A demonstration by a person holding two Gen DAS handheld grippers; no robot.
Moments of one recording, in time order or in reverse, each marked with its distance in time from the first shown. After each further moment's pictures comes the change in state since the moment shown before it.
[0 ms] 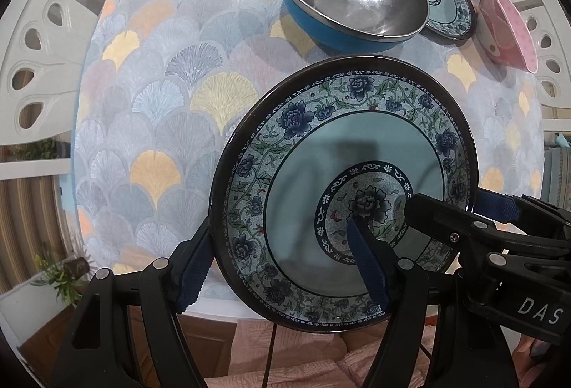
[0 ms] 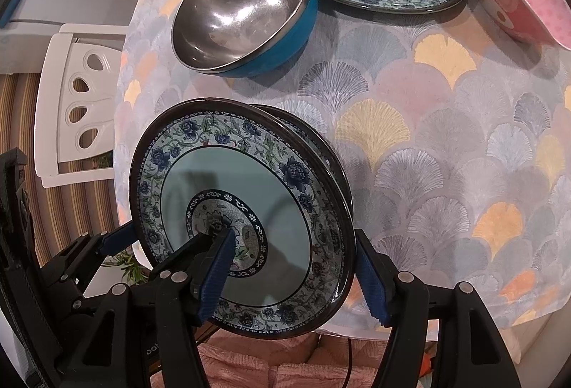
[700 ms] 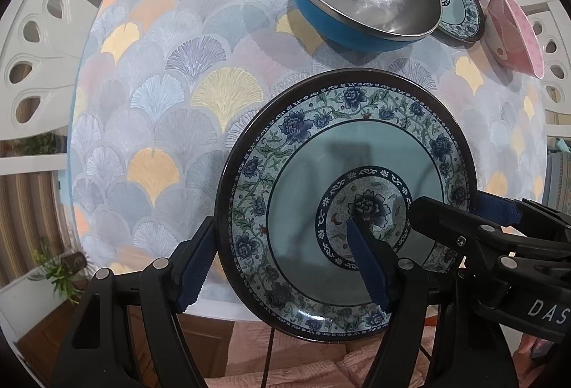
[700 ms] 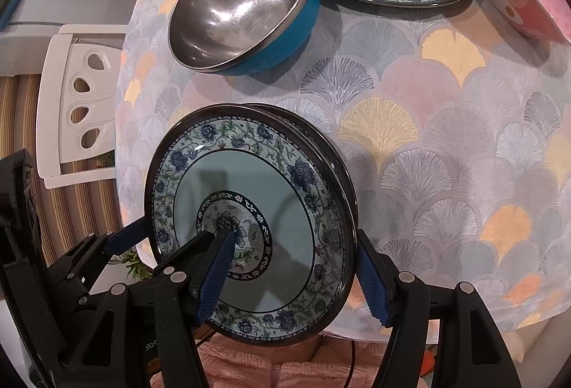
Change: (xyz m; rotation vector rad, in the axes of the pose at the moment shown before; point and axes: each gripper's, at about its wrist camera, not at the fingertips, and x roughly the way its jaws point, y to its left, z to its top) left arm 0.008 0.008 0.000 -0.009 0.029 -0.004; right arm 0.004 -0.002 0.003 0.007 0.020 0.025
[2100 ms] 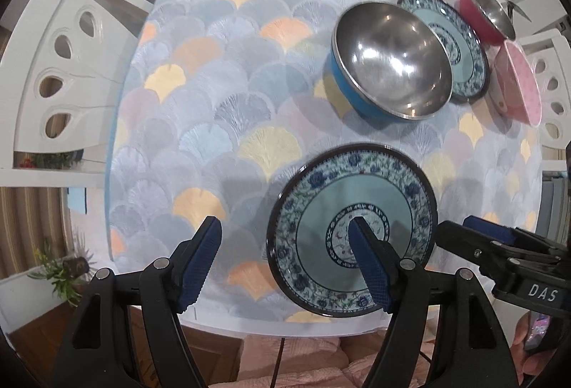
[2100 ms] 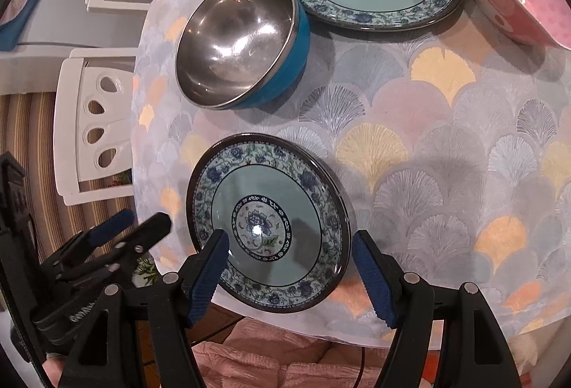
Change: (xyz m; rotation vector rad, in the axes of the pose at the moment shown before) left arm -0.037 0.025 0.018 -0.056 -0.102 0.025; right arm -0.022 -0.014 0.005 0.042 -0.050 0.077
